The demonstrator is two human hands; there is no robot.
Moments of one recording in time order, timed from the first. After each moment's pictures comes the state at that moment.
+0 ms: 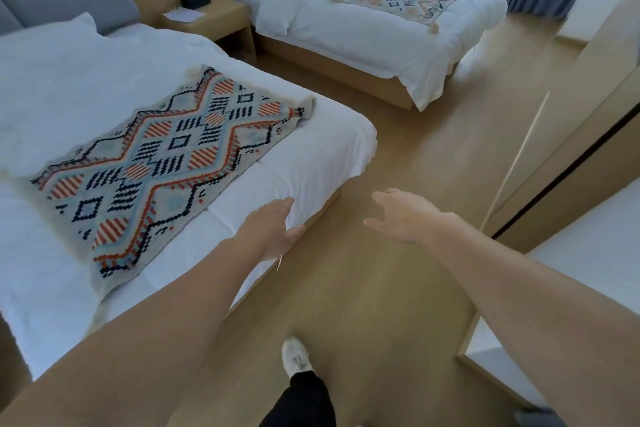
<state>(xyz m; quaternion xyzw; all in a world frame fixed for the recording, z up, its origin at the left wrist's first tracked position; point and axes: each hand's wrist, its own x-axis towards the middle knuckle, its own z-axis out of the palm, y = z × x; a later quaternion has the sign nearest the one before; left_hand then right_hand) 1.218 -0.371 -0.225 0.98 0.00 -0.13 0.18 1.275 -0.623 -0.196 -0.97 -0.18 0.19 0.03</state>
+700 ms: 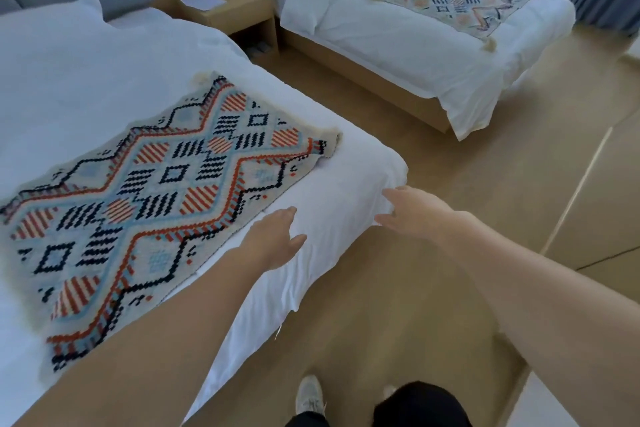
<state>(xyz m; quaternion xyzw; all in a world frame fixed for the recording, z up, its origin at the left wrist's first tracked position) 1.488 -0.289 -0.267 0.97 0.06 -0.16 0.19 1.585 -0.541 -0.217 -0.96 -0.20 0.21 0.03</state>
